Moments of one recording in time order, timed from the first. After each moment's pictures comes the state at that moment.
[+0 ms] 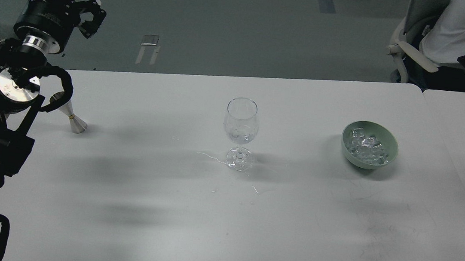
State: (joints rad) left arm -0.63 0.37 -1.35 -1.08 0.14 -0.10 -0.09; right arm 0.56 -0.65 1.28 1.00 -0.93 0.38 0.05
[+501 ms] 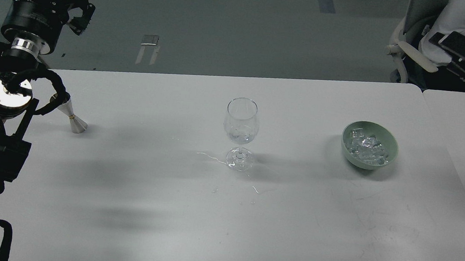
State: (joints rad) left arm -0.58 0.35 -1.42 -1.10 0.15 -0.13 -0.10; right arm 0.67 -0.75 0.96 1.08 -1.31 0.40 0.06
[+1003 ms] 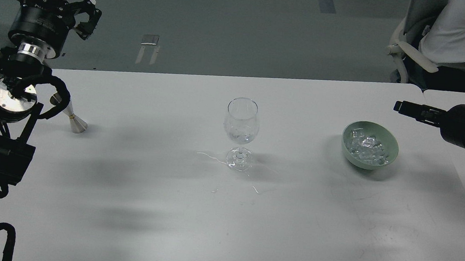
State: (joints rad) left arm -0.57 0.33 -1.42 -1.10 0.15 -0.17 -0.10; right arm 0.71 -0.76 0.66 1.07 -1.51 0.39 0.05
